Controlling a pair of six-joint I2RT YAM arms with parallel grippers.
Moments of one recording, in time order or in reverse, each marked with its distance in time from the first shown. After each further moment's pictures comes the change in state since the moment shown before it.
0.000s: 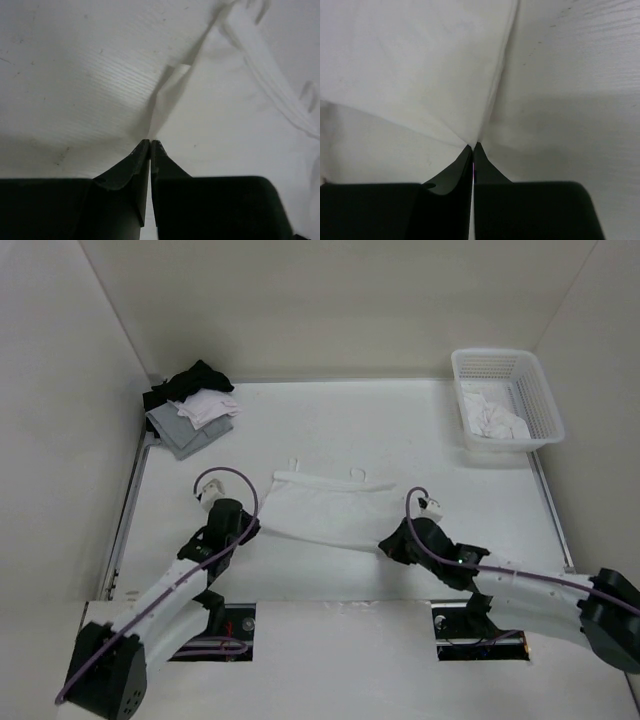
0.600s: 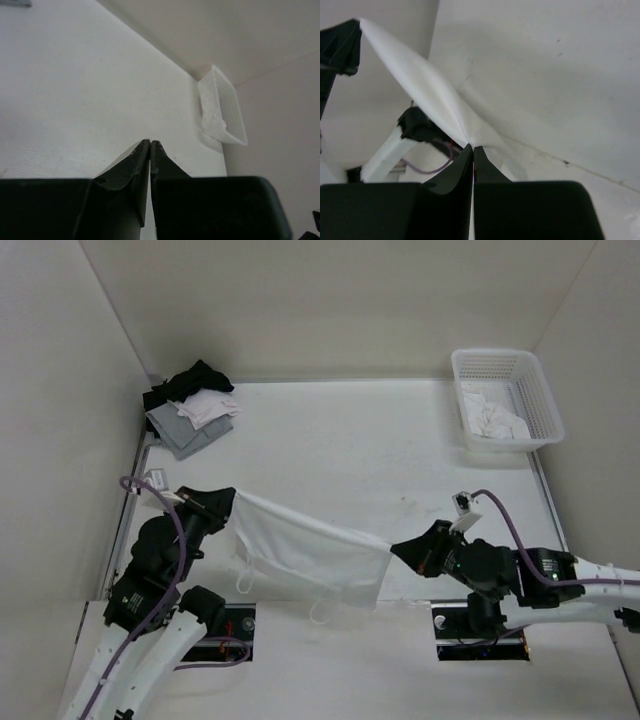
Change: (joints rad) left arm -0.097 -0.573 0.481 -0.471 -0.044 0.024; right arm 0.629 -0.476 0.503 -0.709 0.417 0.116
